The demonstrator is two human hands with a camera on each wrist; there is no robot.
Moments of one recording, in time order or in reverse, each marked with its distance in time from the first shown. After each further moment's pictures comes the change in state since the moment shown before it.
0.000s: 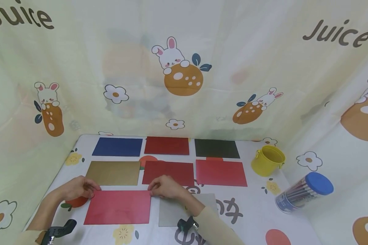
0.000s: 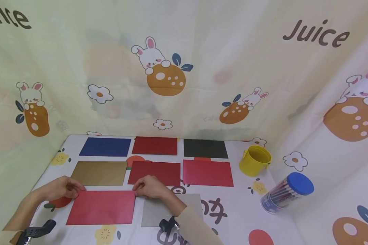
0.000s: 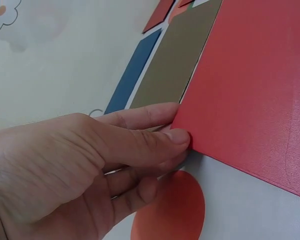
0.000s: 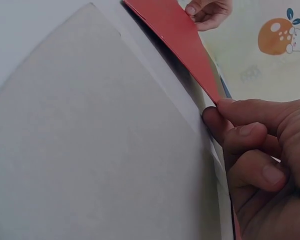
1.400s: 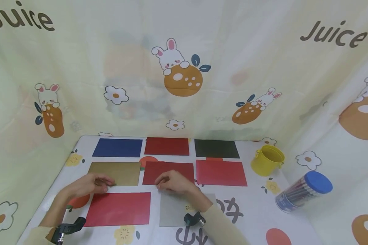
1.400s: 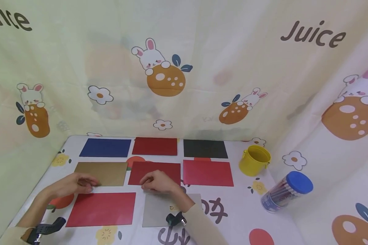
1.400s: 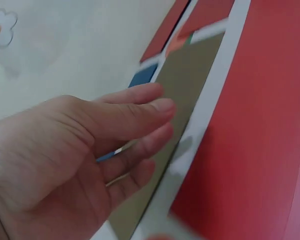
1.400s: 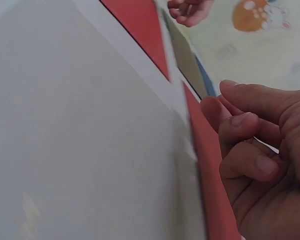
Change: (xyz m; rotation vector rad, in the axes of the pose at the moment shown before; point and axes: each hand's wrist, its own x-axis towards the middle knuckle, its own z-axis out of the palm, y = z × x) left_hand 0.025 0.023 0.012 -0.117 -0.021 0.131; right_hand -0.007 0.012 -0.035 0.068 0.003 -0.009
